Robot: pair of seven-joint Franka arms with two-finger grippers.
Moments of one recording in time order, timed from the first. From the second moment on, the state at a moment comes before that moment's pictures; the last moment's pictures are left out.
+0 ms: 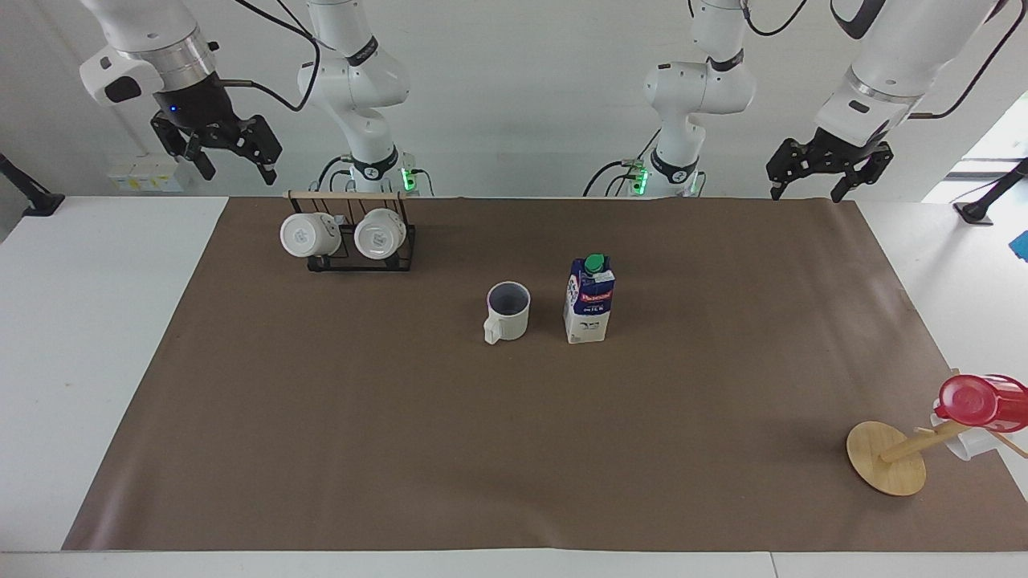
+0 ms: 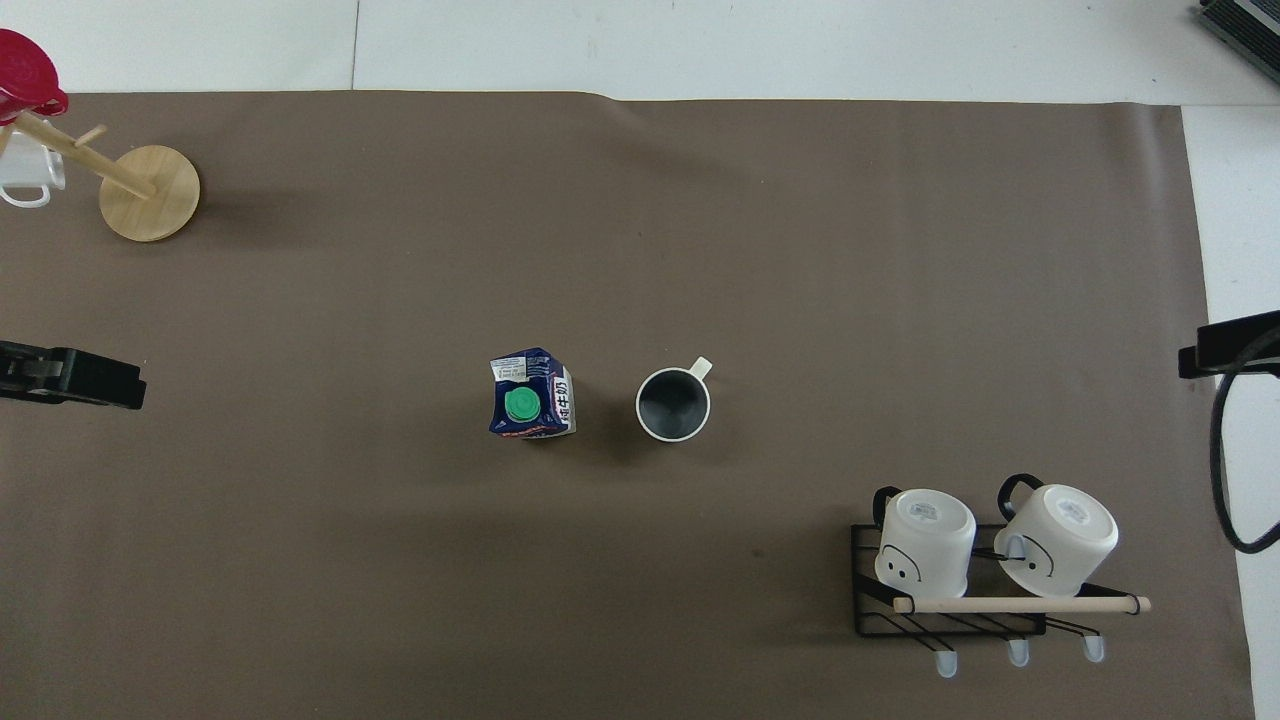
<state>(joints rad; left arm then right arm) -0.17 -0.11 0.09 -1.66 0.03 1.50 0.05 0.05 -0.08 -0.11 -1.54 0.00 1.45 0.07</state>
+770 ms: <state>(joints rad) -0.17 -0.12 0.08 -1.66 -0.02 1.48 0.06 0.05 -0.08 -0.11 -1.53 -0.01 1.48 0.07</state>
